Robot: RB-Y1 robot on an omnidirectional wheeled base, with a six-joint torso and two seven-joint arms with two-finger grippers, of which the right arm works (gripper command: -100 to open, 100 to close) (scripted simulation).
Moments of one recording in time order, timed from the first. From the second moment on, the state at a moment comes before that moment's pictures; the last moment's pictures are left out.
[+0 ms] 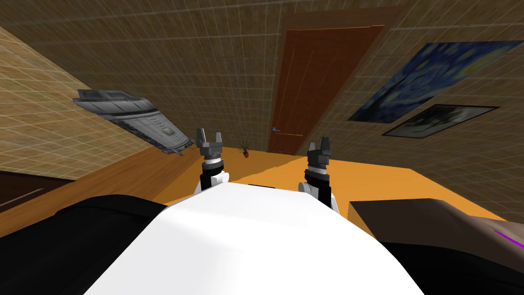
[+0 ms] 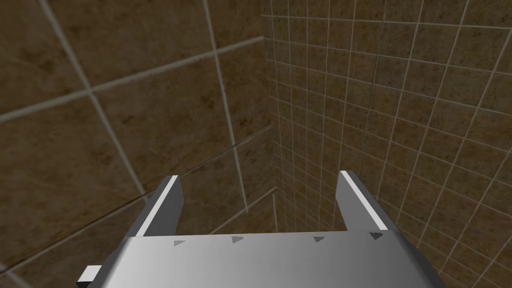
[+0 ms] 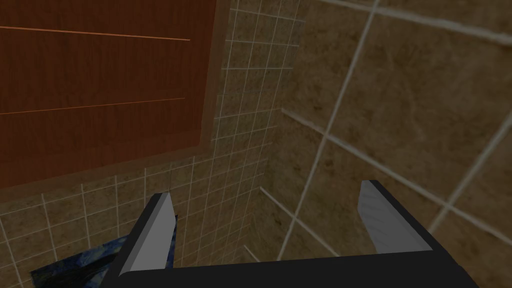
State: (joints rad) arm 0.50 -0.04 -0.01 -2.34 0.02 -0.39 0.08
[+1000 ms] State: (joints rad) arm 0.43 -0.07 -0.02 -2.14 0.04 -0.44 0.06
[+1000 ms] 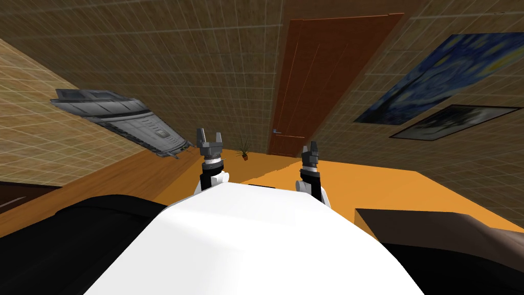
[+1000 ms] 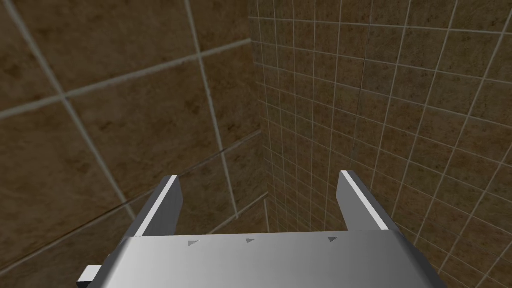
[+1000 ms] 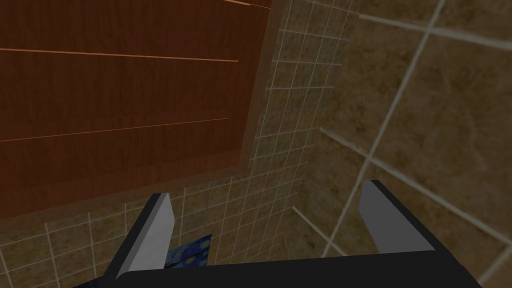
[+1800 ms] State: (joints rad) arm 0.37 -0.08 -0.03 -1.97 0.05 -0.48 0.04
